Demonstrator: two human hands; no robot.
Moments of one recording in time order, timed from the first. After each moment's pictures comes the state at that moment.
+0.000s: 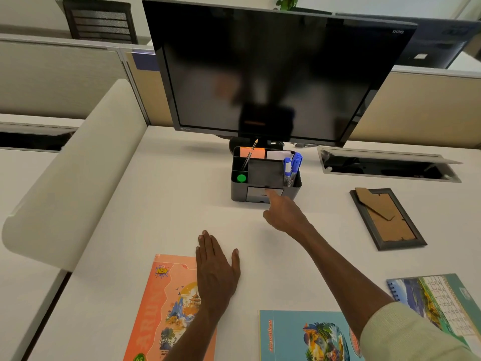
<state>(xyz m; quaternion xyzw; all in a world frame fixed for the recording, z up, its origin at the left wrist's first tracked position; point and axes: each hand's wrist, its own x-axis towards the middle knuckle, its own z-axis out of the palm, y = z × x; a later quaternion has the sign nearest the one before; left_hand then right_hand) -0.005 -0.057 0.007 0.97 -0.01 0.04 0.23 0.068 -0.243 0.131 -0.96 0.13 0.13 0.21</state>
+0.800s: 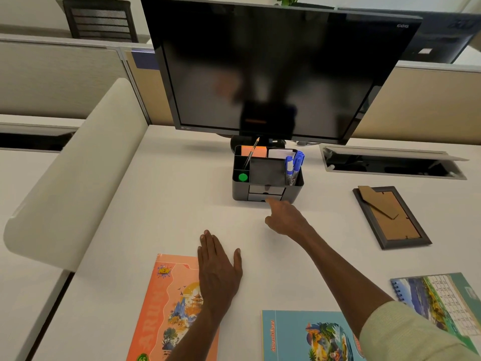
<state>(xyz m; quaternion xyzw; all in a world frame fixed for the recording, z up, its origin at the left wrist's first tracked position) -0.005 -0.057 0.006 0.97 -0.01 0.03 0.23 0.066 -0.247 0.112 -0.96 0.12 0.16 0.20</state>
